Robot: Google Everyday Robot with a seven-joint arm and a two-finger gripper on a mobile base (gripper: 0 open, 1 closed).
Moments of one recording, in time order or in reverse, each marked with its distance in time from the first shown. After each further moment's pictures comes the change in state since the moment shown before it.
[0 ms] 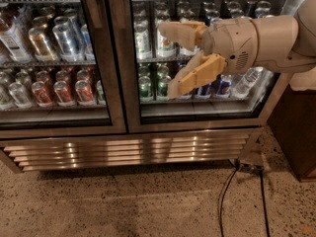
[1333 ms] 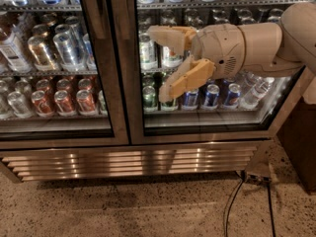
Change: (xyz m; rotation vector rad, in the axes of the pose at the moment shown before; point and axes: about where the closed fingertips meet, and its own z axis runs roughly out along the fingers) arm 0.005 0.002 0.017 -0.049 -0.048 0.003
